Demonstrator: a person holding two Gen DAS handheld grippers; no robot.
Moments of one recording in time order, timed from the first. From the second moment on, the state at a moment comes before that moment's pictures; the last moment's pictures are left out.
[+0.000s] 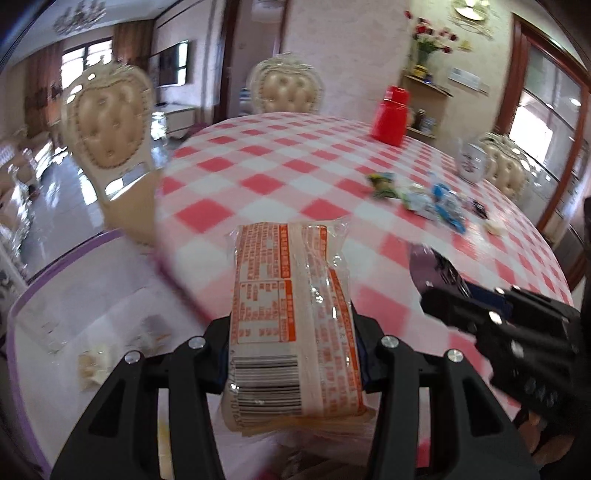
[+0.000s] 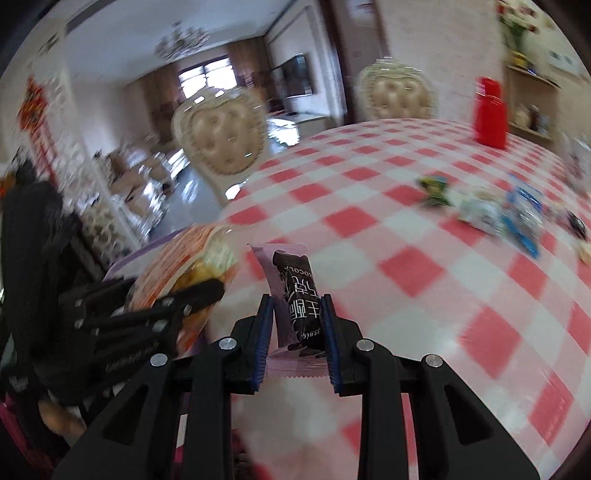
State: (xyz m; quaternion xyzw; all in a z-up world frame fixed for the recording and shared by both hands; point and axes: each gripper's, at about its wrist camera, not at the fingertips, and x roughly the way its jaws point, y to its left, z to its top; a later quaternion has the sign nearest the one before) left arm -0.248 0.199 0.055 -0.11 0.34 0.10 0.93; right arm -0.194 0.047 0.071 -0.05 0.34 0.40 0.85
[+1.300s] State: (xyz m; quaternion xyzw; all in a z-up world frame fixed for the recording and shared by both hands) left arm -0.140 0.104 0.062 -0.06 0.36 0.00 0.93; right arm -0.098 -0.133 0.050 0.09 0.38 0.18 0.90
